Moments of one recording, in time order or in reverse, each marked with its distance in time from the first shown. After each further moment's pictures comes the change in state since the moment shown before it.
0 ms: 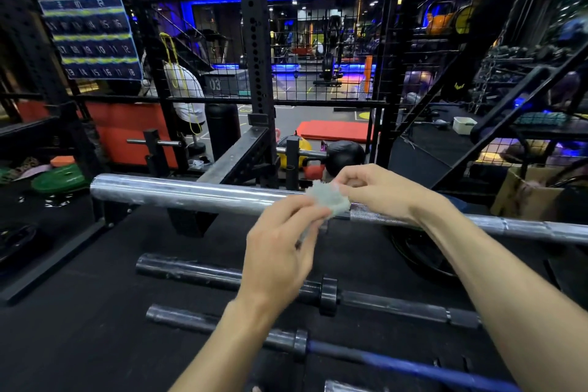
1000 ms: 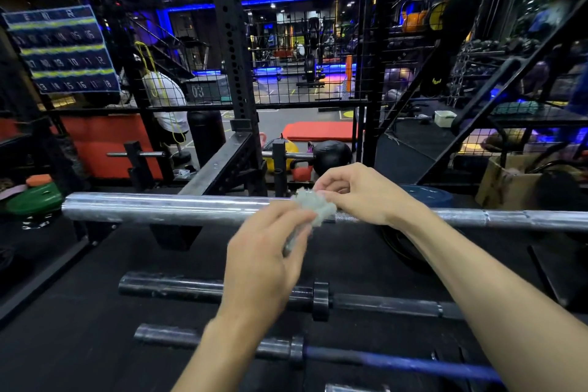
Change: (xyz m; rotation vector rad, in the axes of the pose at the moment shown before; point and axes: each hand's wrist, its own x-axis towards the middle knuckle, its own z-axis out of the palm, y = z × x) left_hand 0.006 0.008 -0.010 0.039 -0.122 -0.054; right_hand 0.002 0.014 0.009 -0.067 0.168 -0.036
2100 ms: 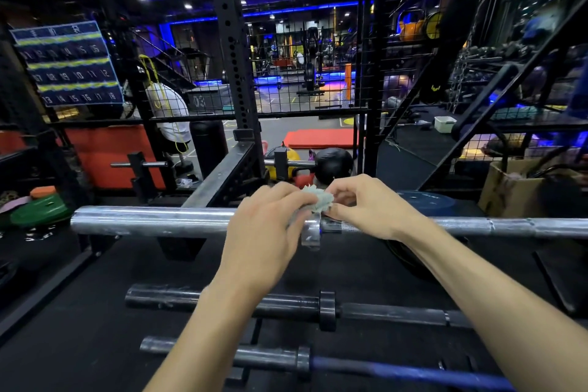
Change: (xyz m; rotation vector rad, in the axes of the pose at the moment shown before) left_hand 0.044 -0.010 -0.013 0.136 -0.160 0.037; right_hand -0.012 -0.009 0.000 -0.034 0.047 -0.051
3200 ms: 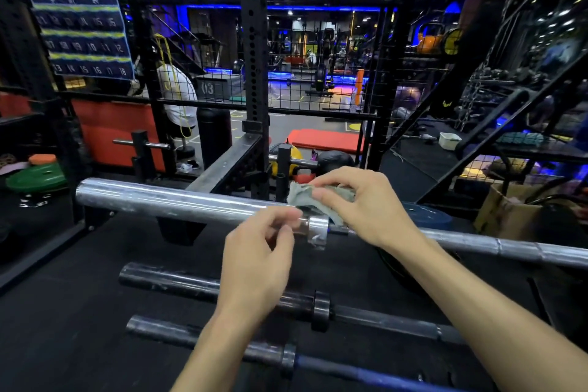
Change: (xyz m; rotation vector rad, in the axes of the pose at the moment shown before) left_hand -0.042 0.012 0.002 -0.583 0.150 -0.531; right_hand 0.001 -0.029 0.014 -0.002 0.268 -0.184
